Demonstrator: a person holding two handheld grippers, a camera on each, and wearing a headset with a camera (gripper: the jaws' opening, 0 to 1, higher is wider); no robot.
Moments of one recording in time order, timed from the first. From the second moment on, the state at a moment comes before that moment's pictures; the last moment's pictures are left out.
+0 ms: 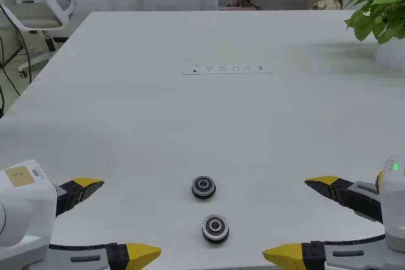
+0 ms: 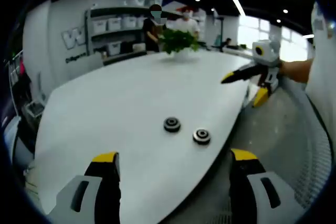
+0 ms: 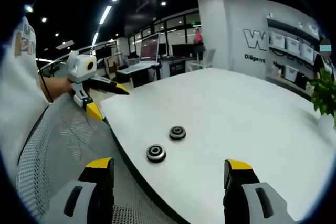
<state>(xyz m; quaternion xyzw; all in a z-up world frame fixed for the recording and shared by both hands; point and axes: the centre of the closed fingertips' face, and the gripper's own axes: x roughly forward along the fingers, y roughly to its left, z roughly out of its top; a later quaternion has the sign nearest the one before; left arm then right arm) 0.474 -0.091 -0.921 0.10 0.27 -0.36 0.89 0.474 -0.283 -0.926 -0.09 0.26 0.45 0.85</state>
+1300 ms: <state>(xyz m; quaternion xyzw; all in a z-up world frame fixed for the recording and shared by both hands) 0.473 -0.093 -0.925 0.07 0.28 -0.37 0.88 0.476 -0.282 -0.921 -0.08 0.25 0.46 0.85</state>
